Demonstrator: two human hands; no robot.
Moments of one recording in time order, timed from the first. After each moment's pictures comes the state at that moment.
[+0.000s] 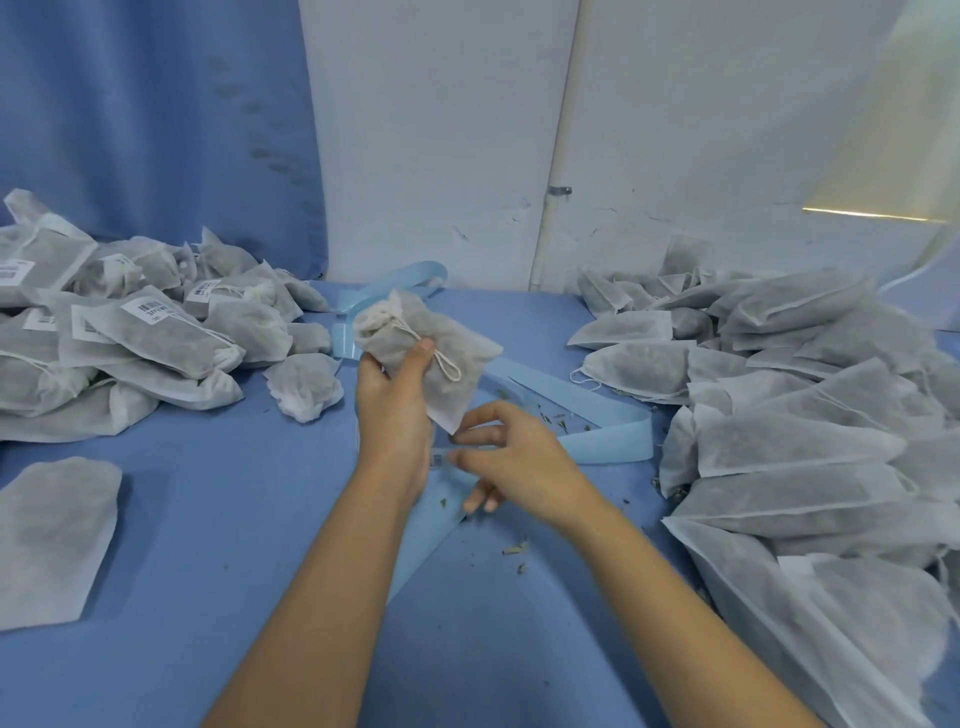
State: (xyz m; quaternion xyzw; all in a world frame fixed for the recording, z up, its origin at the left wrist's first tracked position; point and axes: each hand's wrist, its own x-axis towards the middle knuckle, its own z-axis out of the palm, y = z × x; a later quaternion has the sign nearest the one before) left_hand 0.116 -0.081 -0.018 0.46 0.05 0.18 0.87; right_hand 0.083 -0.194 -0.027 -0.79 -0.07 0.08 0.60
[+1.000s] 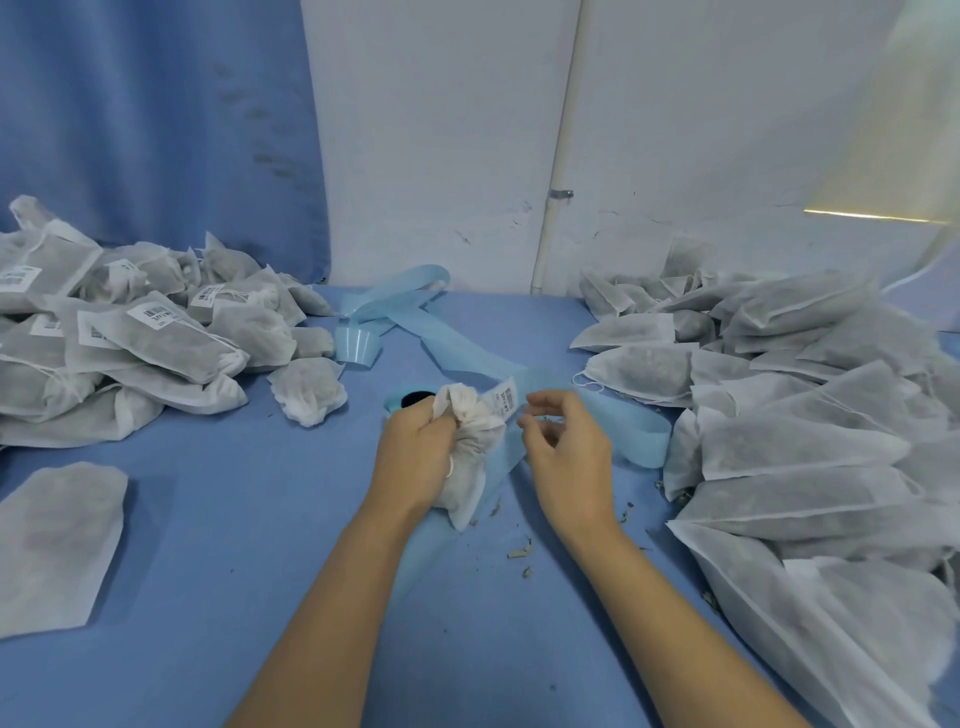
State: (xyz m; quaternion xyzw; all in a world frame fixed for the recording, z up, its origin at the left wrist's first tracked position) left_hand 0.107 -0.072 -0.052 0.74 -0.03 0.13 0.66; right_hand 0.098 -0.215 -0.059 -0.81 -0.03 -0.26 0.53
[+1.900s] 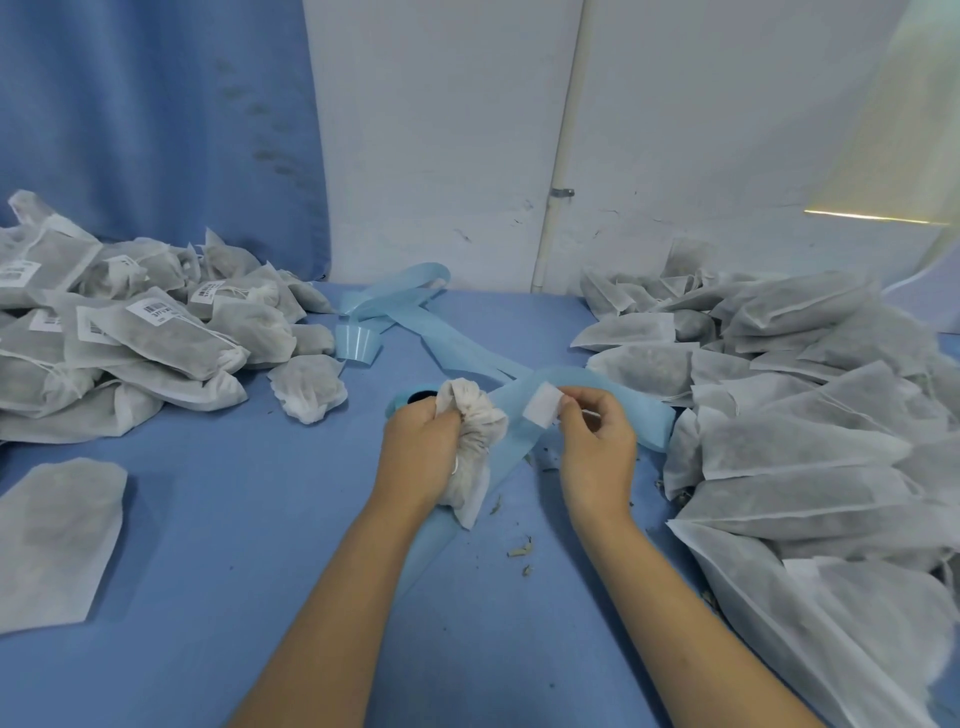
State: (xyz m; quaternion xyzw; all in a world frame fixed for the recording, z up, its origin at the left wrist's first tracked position) left_hand 0.104 -0.077 -0.048 0.73 -0.01 0.11 0.68; right_hand 0.104 -0.222 -0.057 -0.70 0.07 -0.30 0.65
